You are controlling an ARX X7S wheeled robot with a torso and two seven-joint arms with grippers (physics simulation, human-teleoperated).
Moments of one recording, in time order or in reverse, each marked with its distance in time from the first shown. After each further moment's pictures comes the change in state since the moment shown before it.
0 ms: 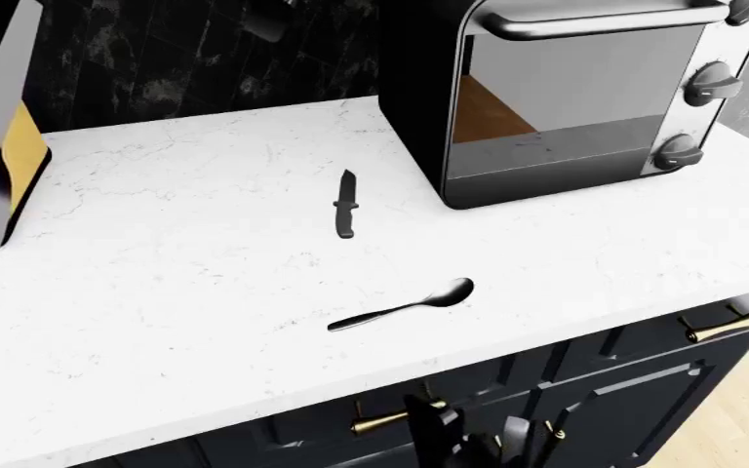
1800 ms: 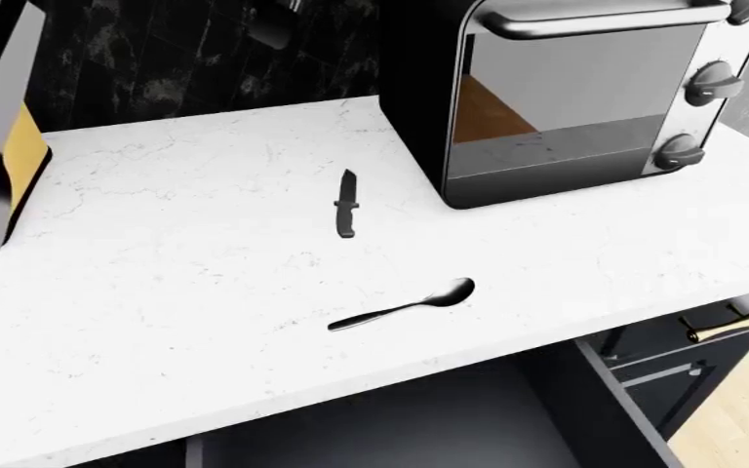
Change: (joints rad) left arm 0.009 -0.007 0.017 0.022 -0.057 -0.012 -0.041; right arm -0.990 0.459 -0.722 -0.696 0.375 -1.182 -0.494
